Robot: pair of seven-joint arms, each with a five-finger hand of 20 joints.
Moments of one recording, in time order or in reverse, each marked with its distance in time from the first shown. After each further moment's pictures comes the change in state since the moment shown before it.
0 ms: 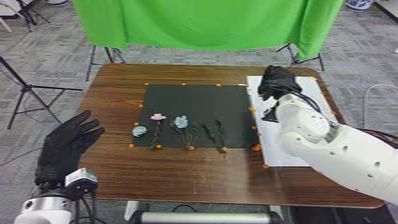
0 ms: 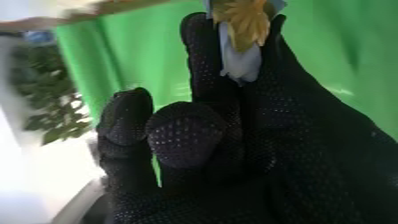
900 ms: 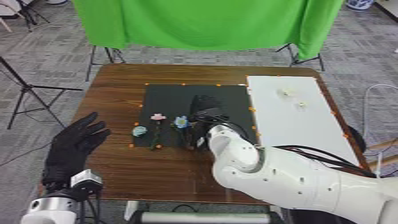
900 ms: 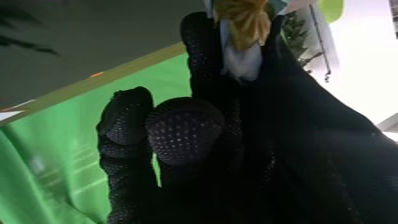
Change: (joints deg) left arm -0.7 -0.7 1.4 0.4 0.4 -1.4 -1.0; right arm 1.5 -19.1 -15.1 2.8 -0.3 7.5 1.1
